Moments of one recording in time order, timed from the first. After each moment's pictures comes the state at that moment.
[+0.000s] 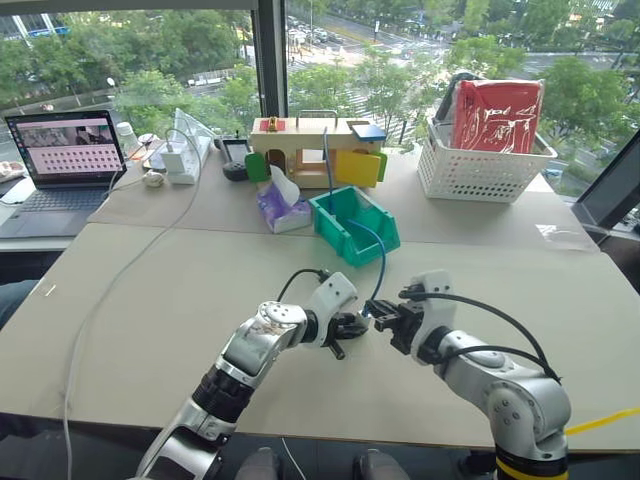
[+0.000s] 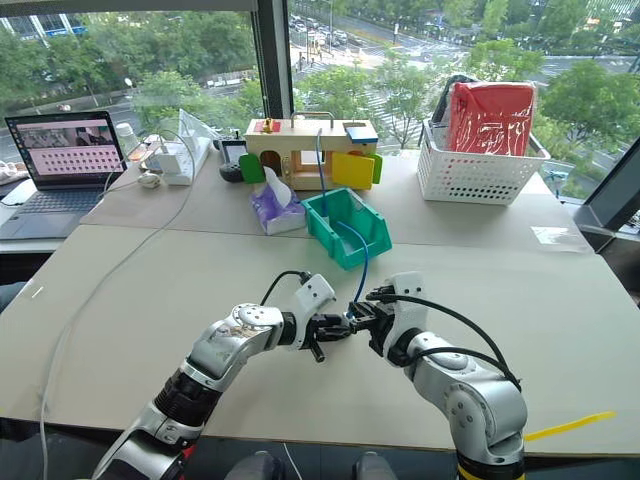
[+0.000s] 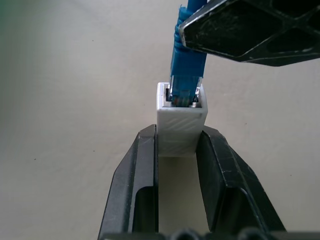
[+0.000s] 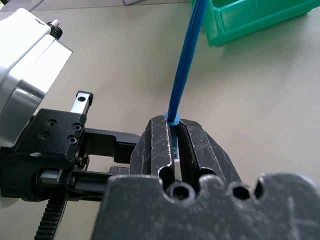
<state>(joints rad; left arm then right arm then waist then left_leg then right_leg) -0.54 0.19 -0.38 -0.03 -0.16 0.84 -0.69 -0.17 -0.21 -0.07 -0.61 0.61 1.12 0.09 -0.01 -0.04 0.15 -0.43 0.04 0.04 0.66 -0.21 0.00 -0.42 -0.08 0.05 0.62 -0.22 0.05</state>
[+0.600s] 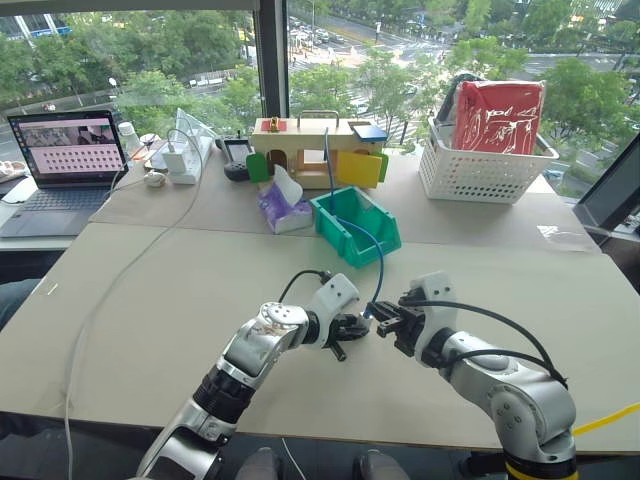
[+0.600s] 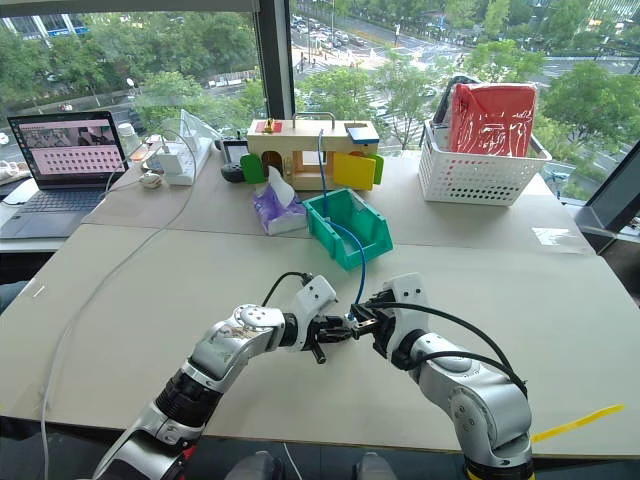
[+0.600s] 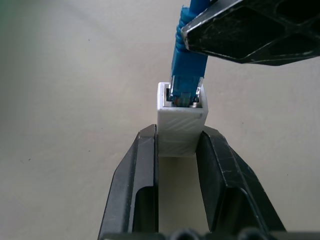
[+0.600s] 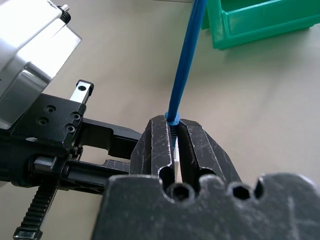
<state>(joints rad) -0.54 0.19 -0.39 -0.03 -0.16 0.84 -0.69 -0.15 -0.32 0.01 -0.61 0.54 1.04 0.15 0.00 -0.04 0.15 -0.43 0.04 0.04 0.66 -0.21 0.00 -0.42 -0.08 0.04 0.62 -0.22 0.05</state>
